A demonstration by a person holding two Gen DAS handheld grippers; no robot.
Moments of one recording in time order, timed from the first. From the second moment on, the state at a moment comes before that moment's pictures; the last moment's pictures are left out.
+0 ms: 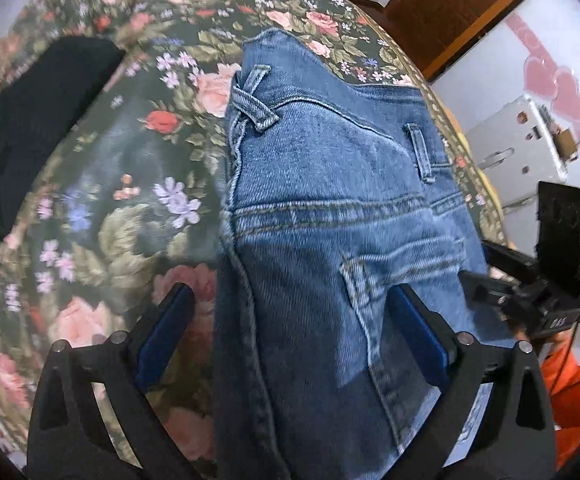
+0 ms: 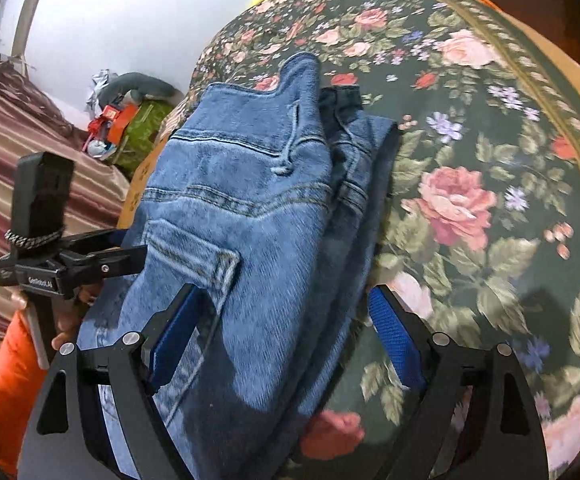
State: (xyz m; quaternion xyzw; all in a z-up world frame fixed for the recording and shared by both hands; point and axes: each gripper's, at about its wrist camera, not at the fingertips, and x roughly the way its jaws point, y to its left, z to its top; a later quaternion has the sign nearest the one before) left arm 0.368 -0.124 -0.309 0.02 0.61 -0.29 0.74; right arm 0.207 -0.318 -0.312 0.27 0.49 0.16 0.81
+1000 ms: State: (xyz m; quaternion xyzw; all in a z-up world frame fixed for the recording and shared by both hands) left arm 0.308 -0.107 -0.181 0.08 0.44 -0.28 0.85; right arm 0.212 -0.278 -0.187 0.14 0.40 0.19 0.89
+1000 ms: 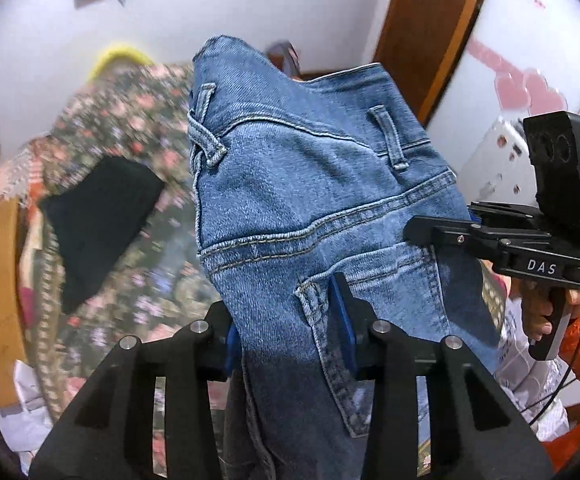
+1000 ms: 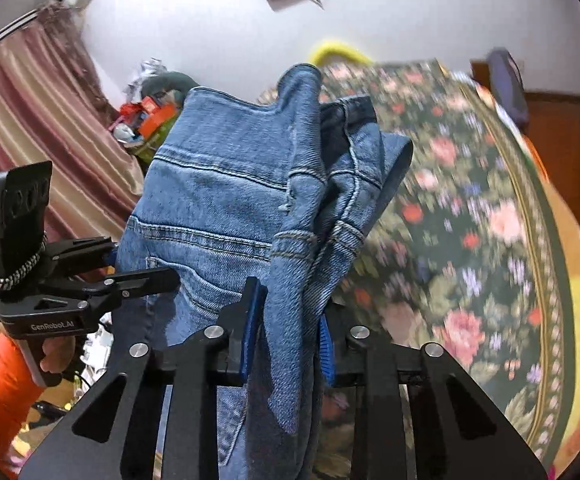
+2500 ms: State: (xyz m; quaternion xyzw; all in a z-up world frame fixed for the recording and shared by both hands) left arm 0.578 0.087 -0.305 -0.07 0.46 -0.10 0.88; right arm 0.543 -0.101 -0.269 0.04 0.46 0.19 0.86
